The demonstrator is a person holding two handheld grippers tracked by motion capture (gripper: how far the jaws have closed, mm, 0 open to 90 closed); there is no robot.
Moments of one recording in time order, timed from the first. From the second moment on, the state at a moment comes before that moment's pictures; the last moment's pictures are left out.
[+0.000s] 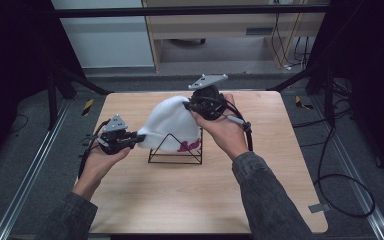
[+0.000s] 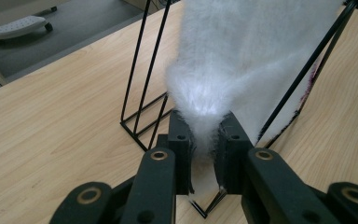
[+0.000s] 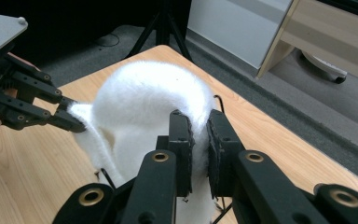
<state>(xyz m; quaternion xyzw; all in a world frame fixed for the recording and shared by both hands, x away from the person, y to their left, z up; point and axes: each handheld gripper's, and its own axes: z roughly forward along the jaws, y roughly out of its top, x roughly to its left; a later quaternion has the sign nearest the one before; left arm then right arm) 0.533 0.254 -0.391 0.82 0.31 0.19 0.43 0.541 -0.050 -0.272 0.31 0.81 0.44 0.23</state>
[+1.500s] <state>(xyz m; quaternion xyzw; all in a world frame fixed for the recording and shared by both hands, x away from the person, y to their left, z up) 0.538 0.256 -0.442 0.84 0.33 0.16 0.40 0.539 -0.030 -0.316 0.31 0.83 0.42 0.18</state>
